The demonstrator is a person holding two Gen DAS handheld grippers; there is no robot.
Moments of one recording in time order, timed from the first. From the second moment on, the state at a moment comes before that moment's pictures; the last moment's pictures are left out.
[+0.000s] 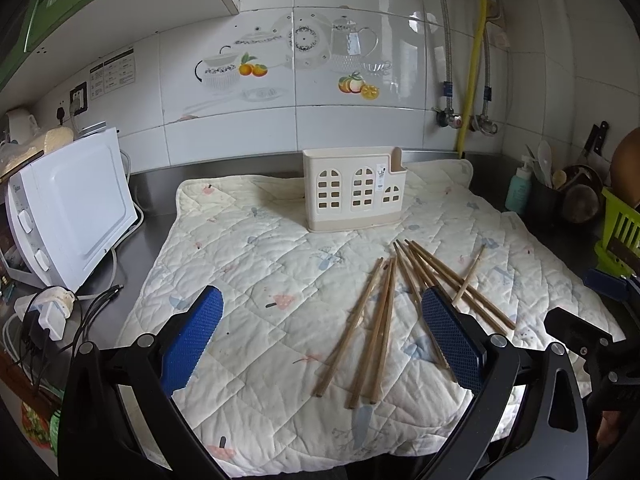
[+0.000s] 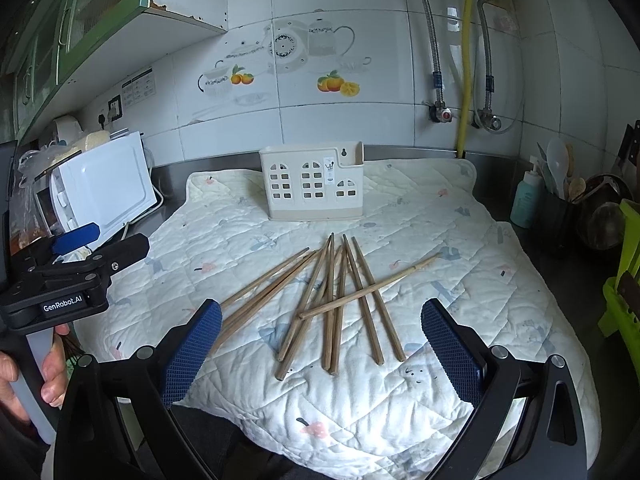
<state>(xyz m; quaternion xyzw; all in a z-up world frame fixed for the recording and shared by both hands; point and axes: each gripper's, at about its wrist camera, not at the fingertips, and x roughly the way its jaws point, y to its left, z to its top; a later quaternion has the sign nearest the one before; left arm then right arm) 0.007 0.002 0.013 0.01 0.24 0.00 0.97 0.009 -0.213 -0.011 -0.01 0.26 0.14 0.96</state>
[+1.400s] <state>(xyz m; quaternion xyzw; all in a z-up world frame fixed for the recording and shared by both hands) 0.085 -0.101 -0.068 0.07 0.30 -0.29 0.91 0.044 -0.280 -0.039 0.02 0.30 0.06 0.95</state>
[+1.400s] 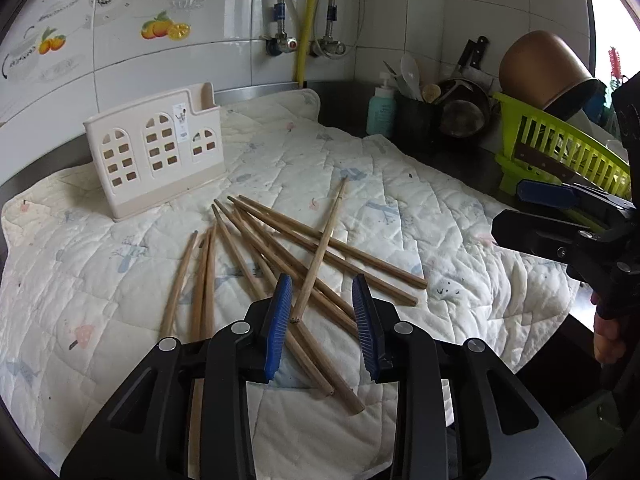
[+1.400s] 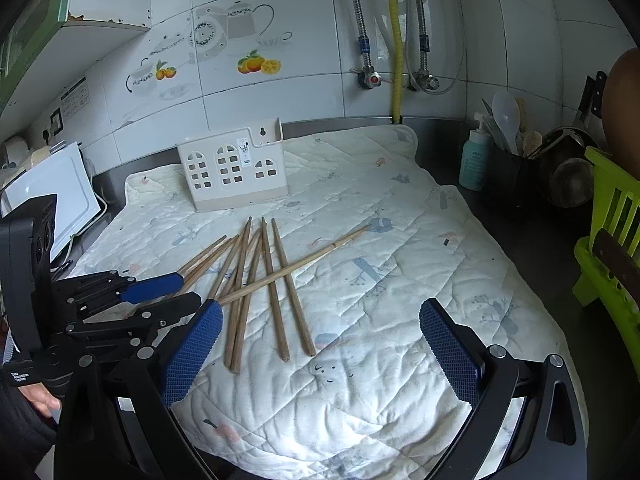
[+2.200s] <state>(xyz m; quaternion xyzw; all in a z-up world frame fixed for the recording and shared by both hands) 0.126 -0.123 -0.104 0.09 0.36 -0.28 0.89 0.071 -0.290 -0.066 0.04 0.32 0.06 0.94</state>
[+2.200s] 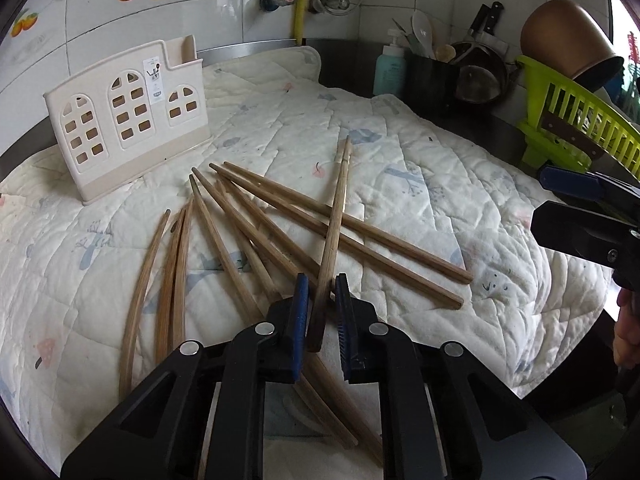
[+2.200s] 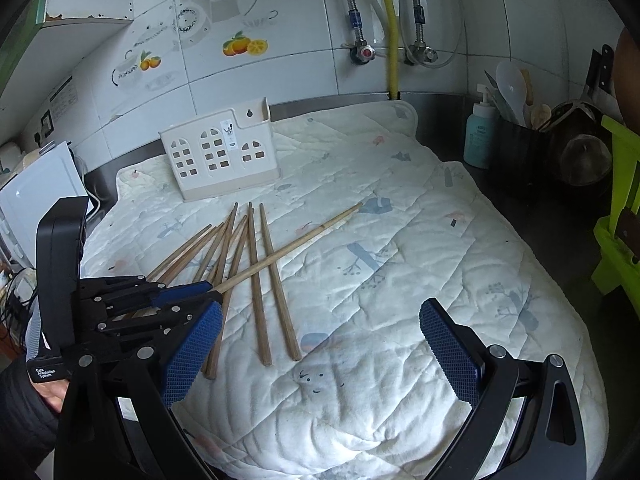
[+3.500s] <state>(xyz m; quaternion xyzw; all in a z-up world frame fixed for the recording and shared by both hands) 0.107 -0.080 -0.049 0.02 0.30 -0.26 0.92 0.106 -0.271 -0.118 0.02 0.38 0.12 0.92</state>
